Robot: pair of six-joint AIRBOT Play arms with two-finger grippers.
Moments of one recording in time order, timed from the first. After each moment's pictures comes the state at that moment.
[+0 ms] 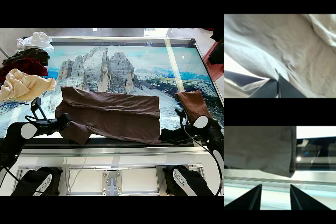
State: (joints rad) left arm -0.16 -0.67 0.54 1.29 -0.91 -2.05; right arm -0.21 -0.85 0.50 -1.23 1.33 1.47
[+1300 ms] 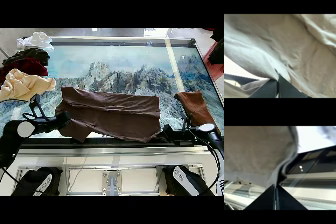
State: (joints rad) left arm -0.16 -0.67 0.60 1.29 -0.94 -2.01; right arm -0.47 -0.95 0.42 -0.86 1.26 1.29
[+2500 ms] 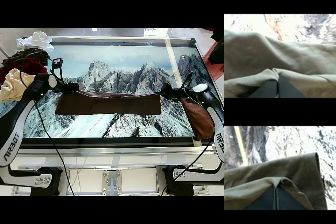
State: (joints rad) left arm -0.16 -1.50 1.27 1.52 -0.82 -1.70; right arm -0.22 -1.45 1.07 -0.80 0.80 1.34
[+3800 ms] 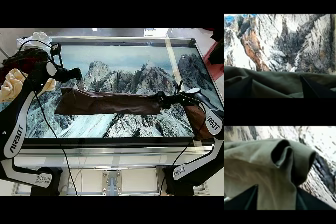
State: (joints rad) left arm -0.16 -1.56 1.48 1.39 -0.81 -1.69; right arm -0.28 -1.77 1.19 -0.68 1.11 1.15
